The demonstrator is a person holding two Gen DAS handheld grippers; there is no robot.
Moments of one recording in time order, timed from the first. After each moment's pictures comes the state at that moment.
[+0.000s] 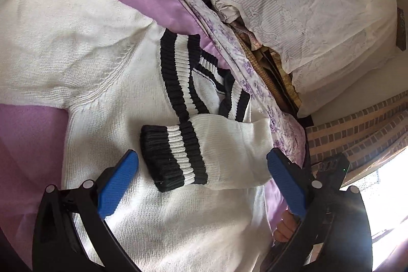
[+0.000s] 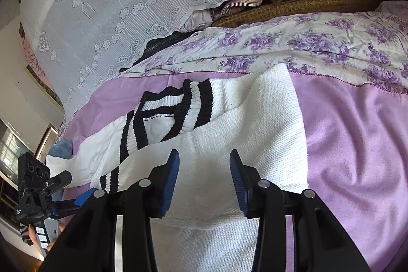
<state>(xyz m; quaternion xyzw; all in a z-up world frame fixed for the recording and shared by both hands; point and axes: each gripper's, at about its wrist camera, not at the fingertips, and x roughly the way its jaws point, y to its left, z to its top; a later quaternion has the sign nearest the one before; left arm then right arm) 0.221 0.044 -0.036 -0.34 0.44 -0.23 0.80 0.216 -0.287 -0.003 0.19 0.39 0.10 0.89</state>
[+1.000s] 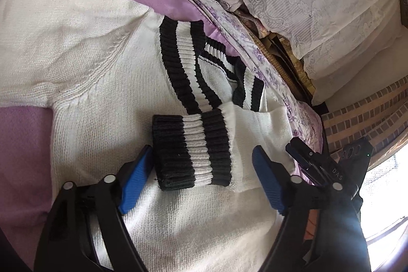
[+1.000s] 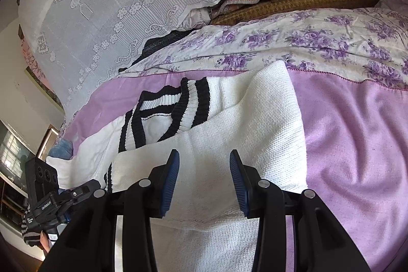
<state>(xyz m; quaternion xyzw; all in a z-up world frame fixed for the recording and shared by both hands) 0.232 0.027 -0.053 -0.29 0.45 -0.22 0.81 0.219 -0.290 -0.010 0.20 0.40 0.10 0.89</state>
